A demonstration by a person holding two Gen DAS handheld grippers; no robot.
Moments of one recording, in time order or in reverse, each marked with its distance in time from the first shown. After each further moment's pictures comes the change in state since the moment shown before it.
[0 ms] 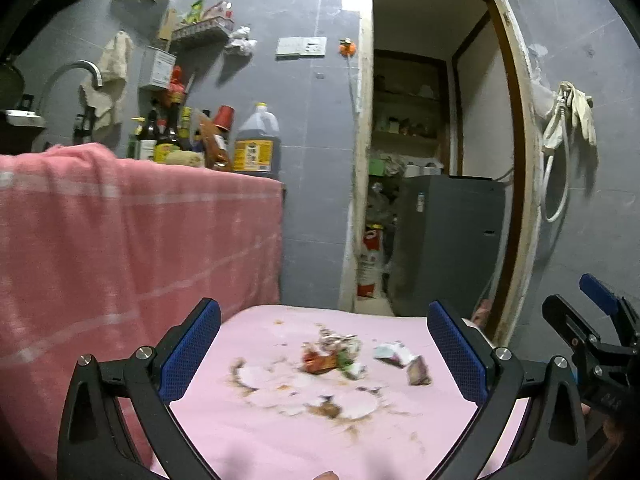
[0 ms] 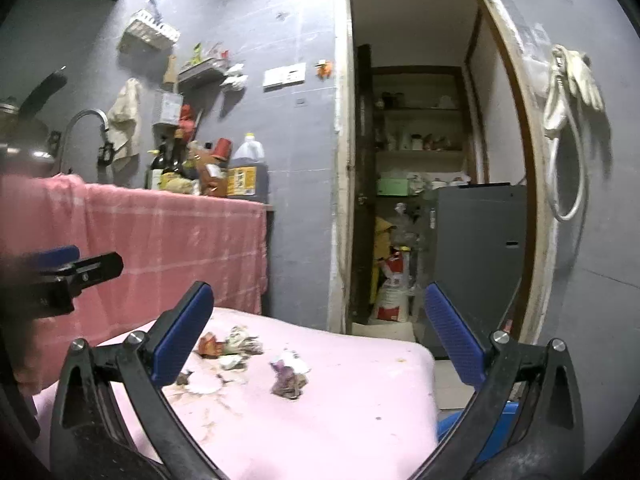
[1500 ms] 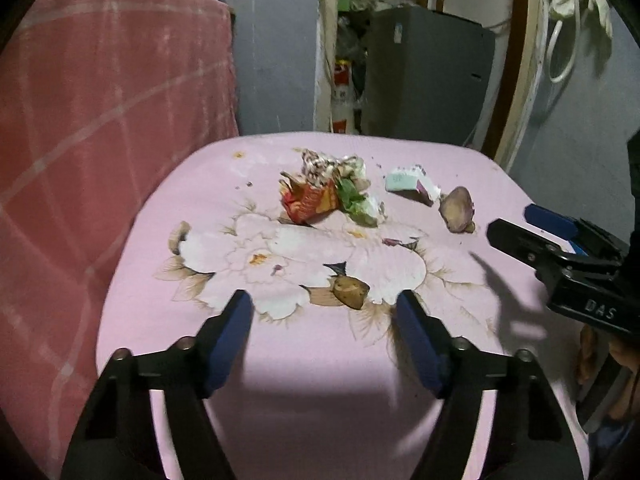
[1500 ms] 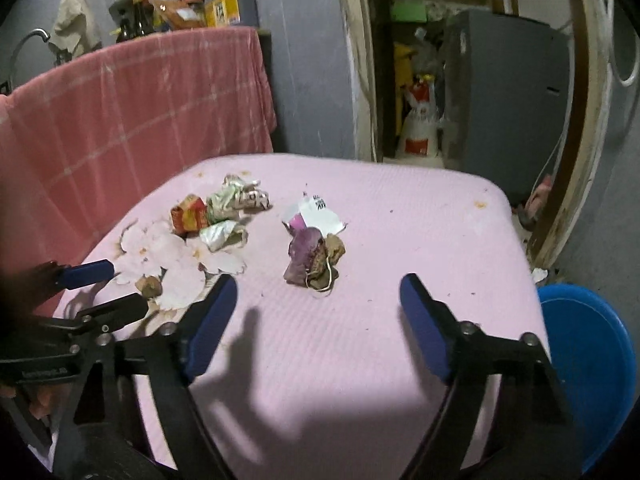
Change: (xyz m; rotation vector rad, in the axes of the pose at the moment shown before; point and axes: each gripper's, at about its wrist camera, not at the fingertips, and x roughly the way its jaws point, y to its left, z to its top) left arm 0.115 0.009 -0.078 0.104 0.627 -0.149; right arm 0.127 -0.006 -0.082 0.137 0.653 0.082
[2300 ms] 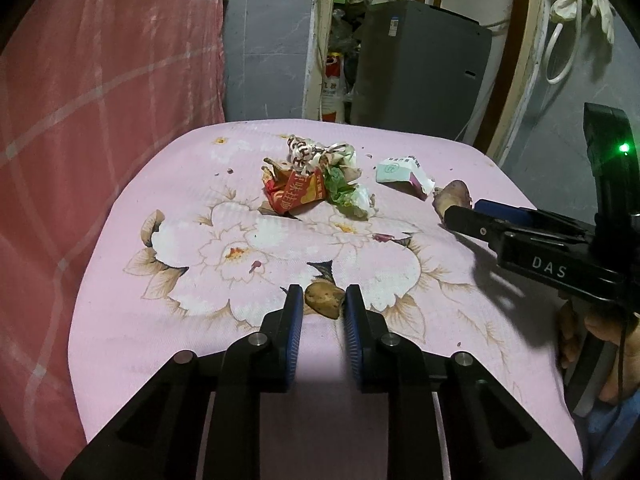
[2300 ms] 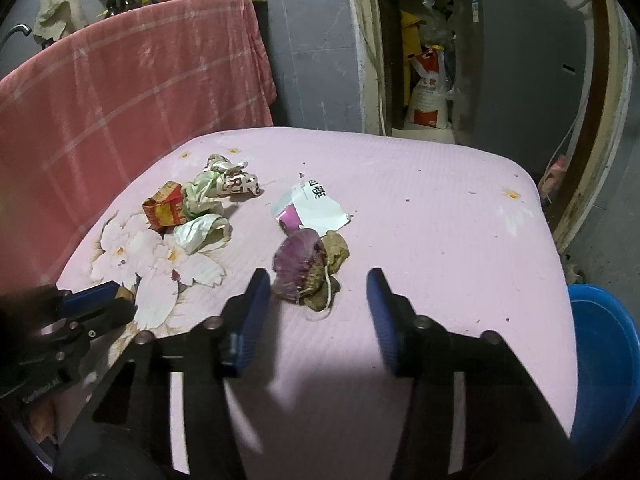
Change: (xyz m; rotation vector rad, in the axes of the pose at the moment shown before) left arm 0.007 0.000 -0.003 -0.021 0.023 -0.045; right arm 0.036 -0.006 0.011 0.009 0.103 0.033
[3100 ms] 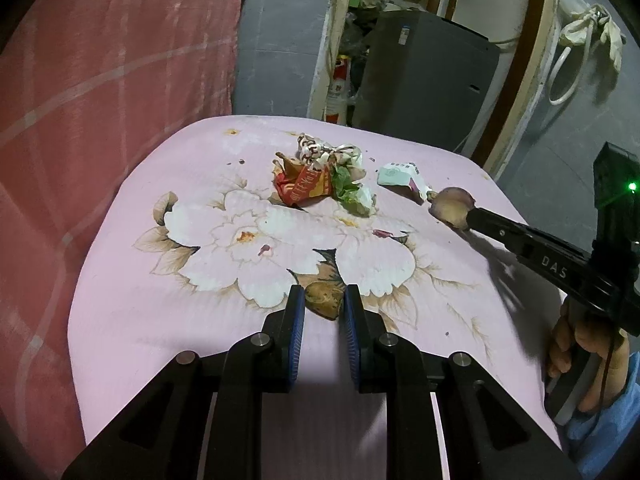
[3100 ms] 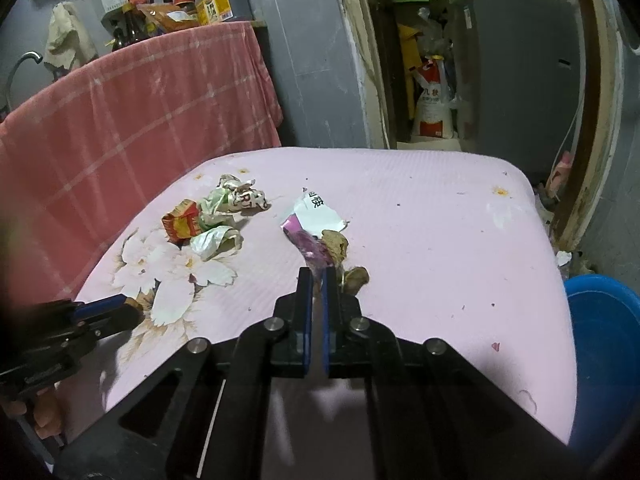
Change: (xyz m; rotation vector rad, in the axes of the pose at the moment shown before) left arm -0.015 0.012 -0.001 -0.085 -0.002 -0.035; right arm -0.015 -0.011 -0.009 0.056 -0.070 0.064
